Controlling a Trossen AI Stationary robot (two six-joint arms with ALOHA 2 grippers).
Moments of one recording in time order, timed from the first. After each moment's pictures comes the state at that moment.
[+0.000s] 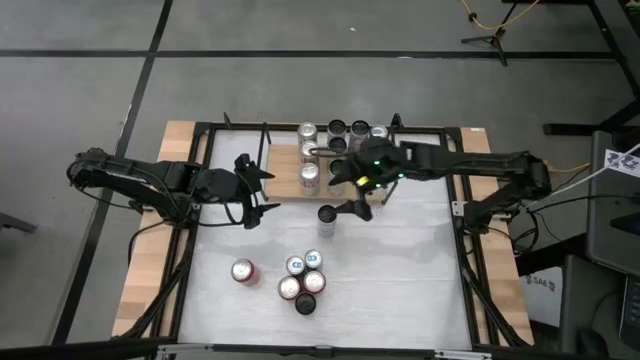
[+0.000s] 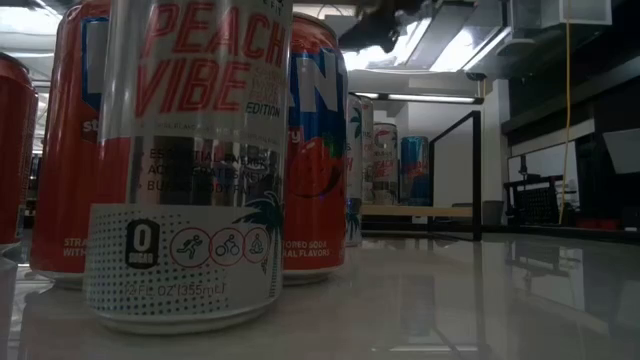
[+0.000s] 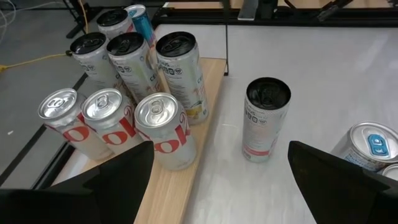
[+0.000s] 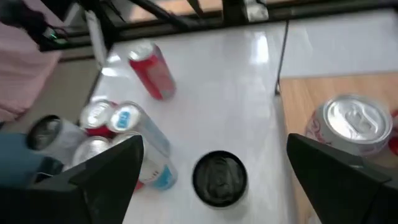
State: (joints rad) left arm -0.15 1.01 0.97 -0.56 -0.43 -0.15; right arm -0.09 1.50 1.38 -0.50 -0.31 0.05
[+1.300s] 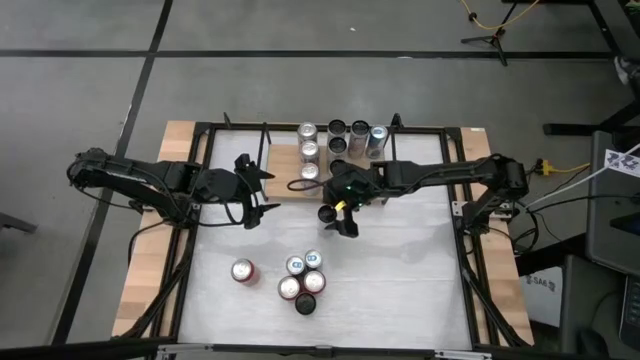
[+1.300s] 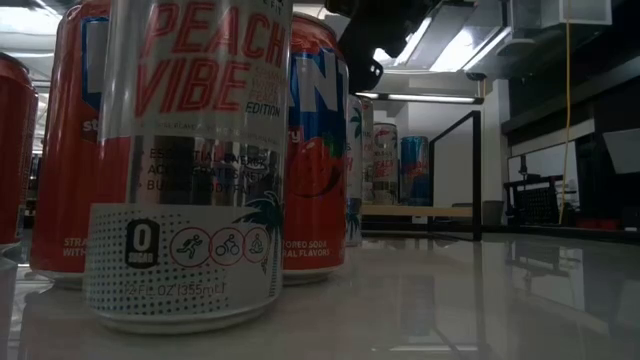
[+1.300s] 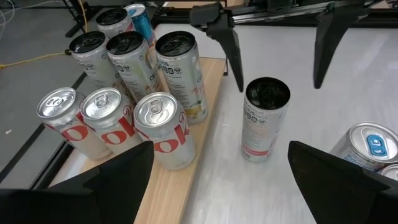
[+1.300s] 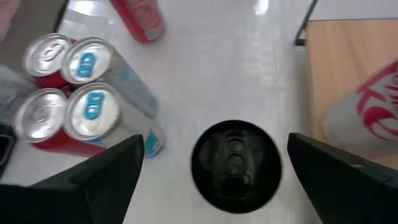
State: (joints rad) left arm -0.15 1.01 0.97 -0.56 -0.43 -0.16; right arm 0.00 1.69 1.41 -0.55 -0.21 0.00
